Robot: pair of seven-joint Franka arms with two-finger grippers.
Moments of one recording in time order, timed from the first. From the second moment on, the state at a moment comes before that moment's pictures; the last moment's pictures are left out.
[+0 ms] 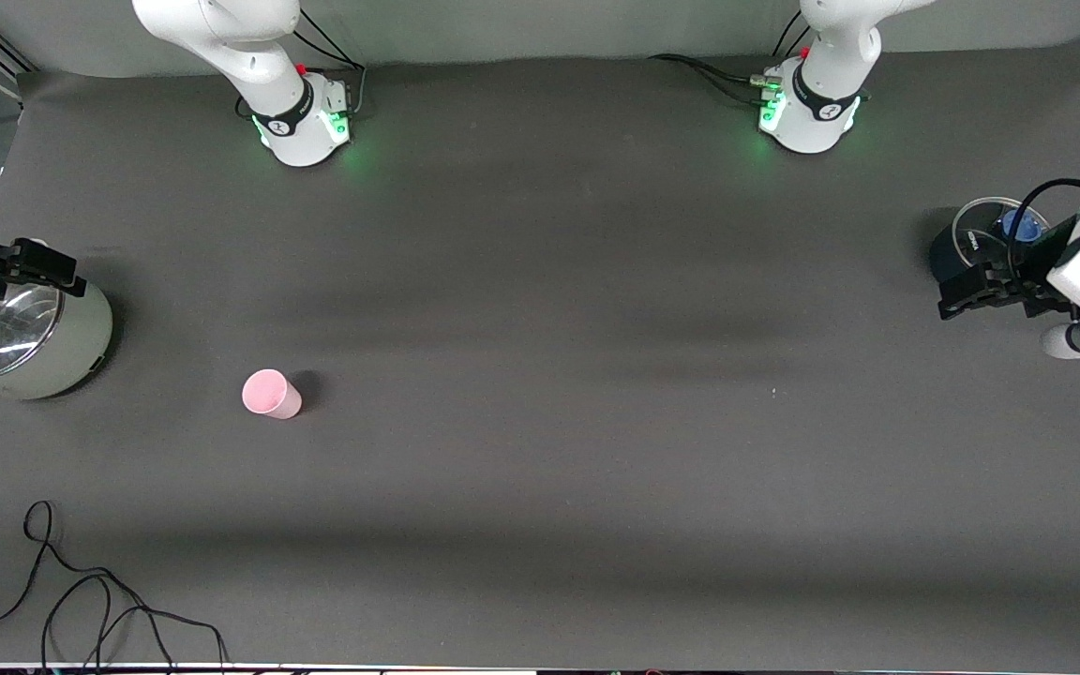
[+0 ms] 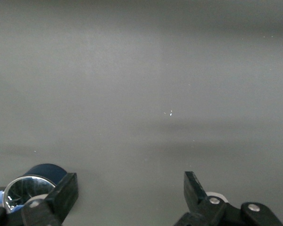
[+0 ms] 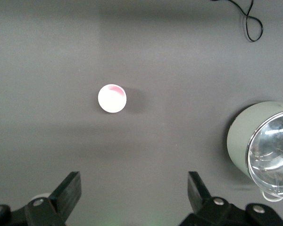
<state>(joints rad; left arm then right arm) 0.20 0.10 -0.29 -1.55 0.03 1.62 -0.10 -0.01 0.05 -0.07 -1.55 -0.02 1.56 -0.08</state>
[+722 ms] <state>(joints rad) -0.05 0.02 -0.03 -1.62 -0.02 1.65 -0.06 -0.01 0.01 -0.07 -1.65 -0.02 1.62 -0.08</state>
